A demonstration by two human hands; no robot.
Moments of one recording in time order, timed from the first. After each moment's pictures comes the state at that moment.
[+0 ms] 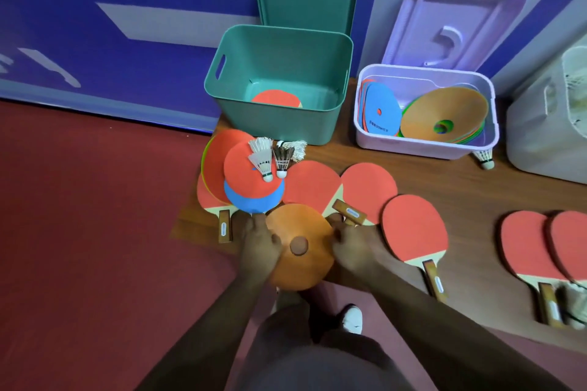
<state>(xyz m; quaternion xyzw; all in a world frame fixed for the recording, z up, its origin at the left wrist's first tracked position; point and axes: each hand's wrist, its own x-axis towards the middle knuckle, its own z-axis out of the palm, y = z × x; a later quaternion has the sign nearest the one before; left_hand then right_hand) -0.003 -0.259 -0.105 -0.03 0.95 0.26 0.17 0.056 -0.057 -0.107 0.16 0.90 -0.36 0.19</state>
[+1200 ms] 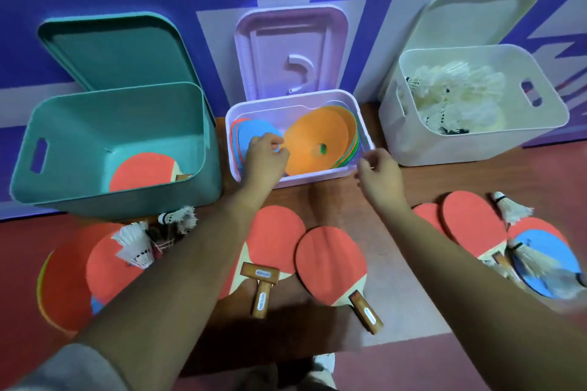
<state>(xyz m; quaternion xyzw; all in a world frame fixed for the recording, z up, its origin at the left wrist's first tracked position) -0.169 0.061 -0.053 0.19 0.88 0.40 0.19 0.000 0.201 -0.048 0.49 0.74 -0.44 -0.14</state>
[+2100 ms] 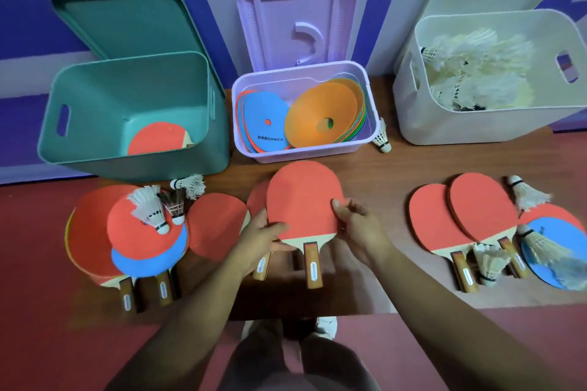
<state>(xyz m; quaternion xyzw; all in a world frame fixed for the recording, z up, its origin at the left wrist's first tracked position) -0.034 -0.053 -0.093 -0.05 0.65 0.58 0.48 0.072 0.124 -0.099 0.44 0.40 -0.80 -0.02</state>
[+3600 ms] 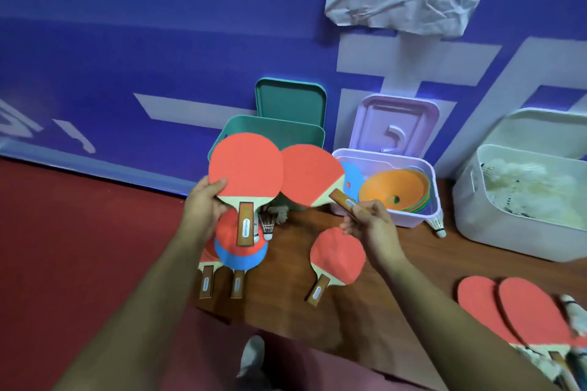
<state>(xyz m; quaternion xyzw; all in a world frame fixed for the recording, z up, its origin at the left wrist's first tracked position) -0.114 -0.252 0.076 -0.08 0.54 0.83 0.12 0.014 0.030 0.052 0.26 0.57 -0.78 -0.08</state>
